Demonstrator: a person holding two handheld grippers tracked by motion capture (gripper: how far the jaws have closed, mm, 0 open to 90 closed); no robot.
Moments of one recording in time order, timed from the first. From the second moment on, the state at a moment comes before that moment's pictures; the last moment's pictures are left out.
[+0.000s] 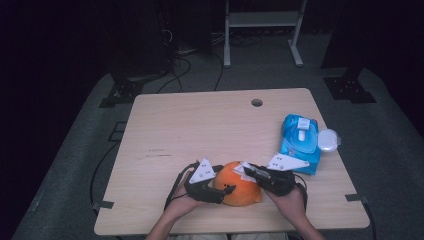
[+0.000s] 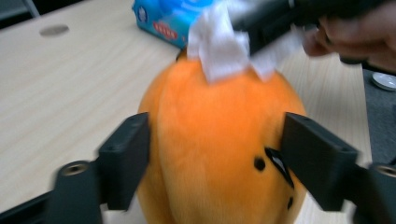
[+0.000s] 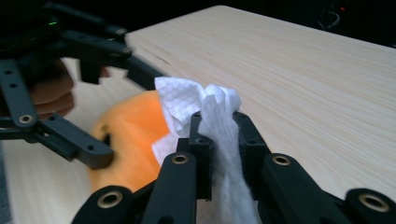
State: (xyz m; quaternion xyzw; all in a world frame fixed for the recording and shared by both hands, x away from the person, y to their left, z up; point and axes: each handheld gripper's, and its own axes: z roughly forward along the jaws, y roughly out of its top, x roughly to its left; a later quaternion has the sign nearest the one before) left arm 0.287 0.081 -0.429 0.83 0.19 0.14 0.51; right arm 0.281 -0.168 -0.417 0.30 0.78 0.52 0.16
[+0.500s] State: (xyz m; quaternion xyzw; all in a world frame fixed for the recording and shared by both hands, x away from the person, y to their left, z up) left arm 0.294 0.096 -0.437 0.82 0.23 0.11 0.51; right arm 0.277 -0.174 -0.422 0.29 0.78 0.54 0.13
